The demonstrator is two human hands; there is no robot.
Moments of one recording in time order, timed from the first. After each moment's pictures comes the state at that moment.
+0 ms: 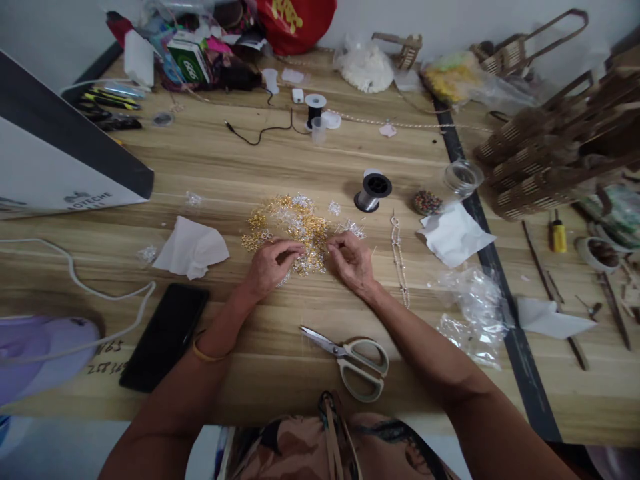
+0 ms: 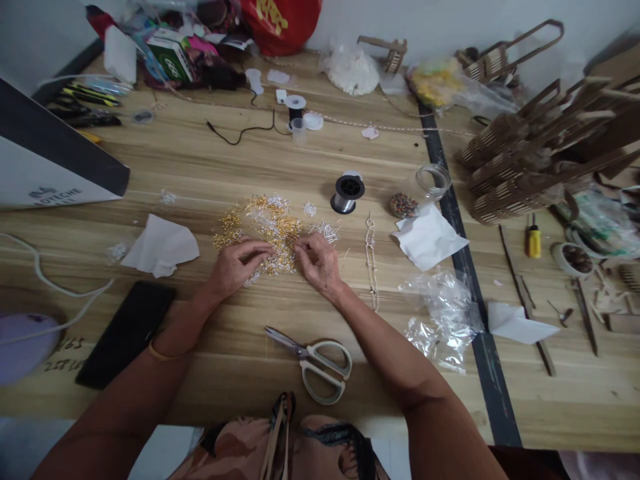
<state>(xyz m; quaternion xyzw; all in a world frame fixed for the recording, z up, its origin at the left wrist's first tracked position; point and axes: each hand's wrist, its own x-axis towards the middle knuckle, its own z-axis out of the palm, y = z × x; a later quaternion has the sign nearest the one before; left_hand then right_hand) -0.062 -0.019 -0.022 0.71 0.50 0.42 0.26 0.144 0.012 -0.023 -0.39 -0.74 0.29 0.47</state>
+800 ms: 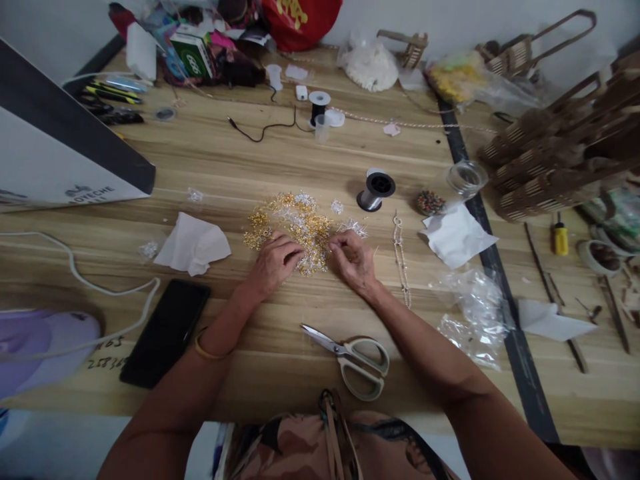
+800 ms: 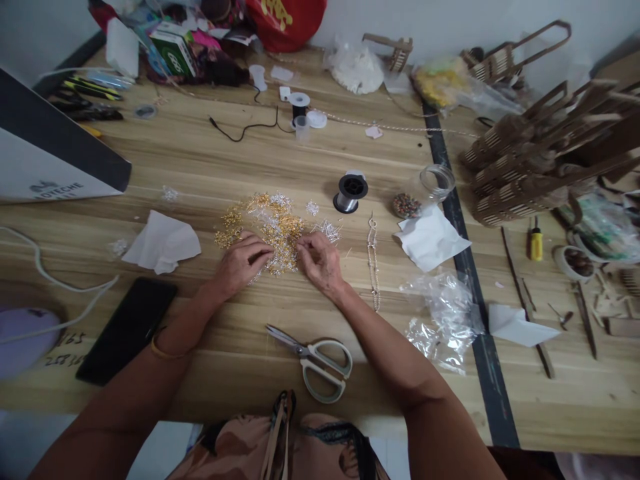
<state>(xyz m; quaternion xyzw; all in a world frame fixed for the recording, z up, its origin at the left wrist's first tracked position) -0.063 -0.017 -0.027 0.78 0.51 0.34 0.15 0.144 0.012 -0.024 -0.39 -0.74 0.29 0.46</state>
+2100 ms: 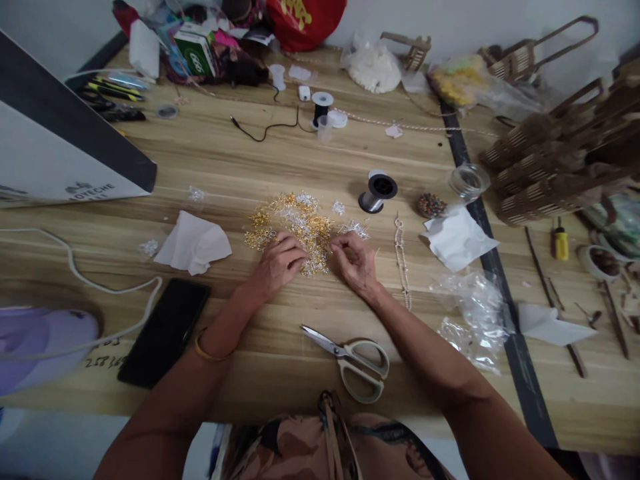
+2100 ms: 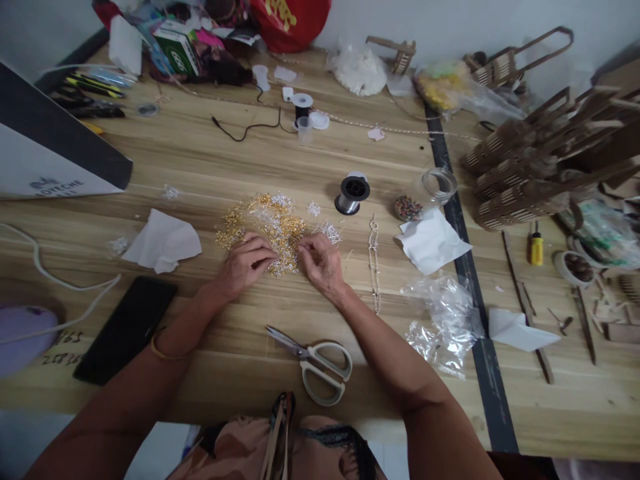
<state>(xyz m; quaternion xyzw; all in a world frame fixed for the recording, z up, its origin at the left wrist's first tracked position) -0.063 -0.018 -0.028 0.81 0.45 0.35 0.14 0.144 0.012 -0.024 -0.40 -0.74 0.29 0.46</state>
